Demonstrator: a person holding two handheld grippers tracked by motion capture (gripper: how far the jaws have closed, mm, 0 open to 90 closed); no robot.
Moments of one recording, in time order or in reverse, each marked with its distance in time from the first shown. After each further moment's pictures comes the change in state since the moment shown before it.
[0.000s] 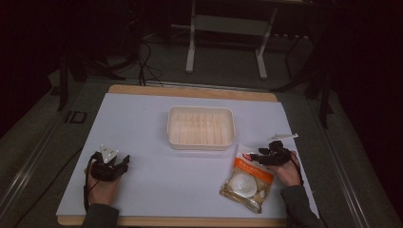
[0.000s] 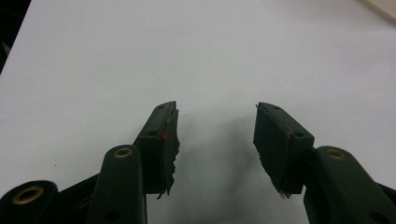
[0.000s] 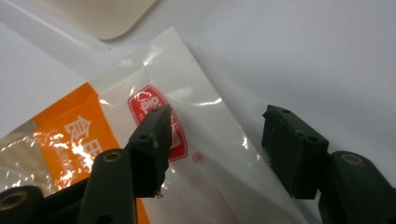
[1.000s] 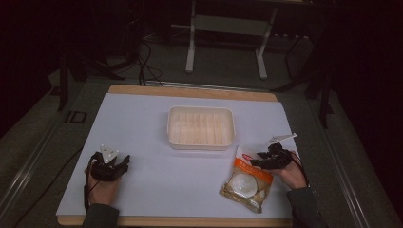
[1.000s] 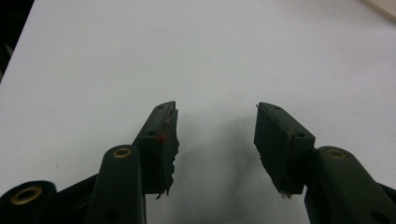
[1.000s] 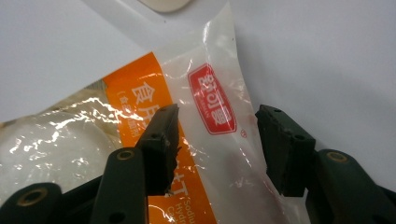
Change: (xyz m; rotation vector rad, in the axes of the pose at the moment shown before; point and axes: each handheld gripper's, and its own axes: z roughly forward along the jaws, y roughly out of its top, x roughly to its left) left arm -0.001 0.000 0.000 -0.003 0.007 0.007; right arm 0.014 0.003 -0.014 0.087 0.095 -0.100
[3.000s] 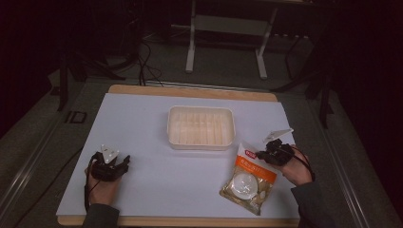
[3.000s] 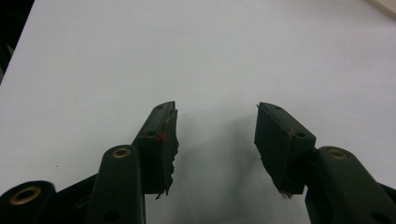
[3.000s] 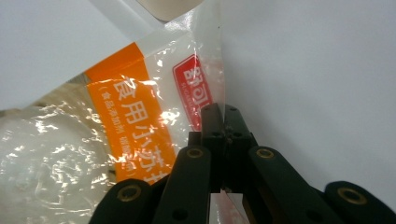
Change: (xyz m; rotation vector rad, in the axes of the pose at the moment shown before) left arm -0.001 0.000 0.000 0.005 0.004 0.008; right arm 0.027 0.028 -0.026 0.081 -0.157 -0.151
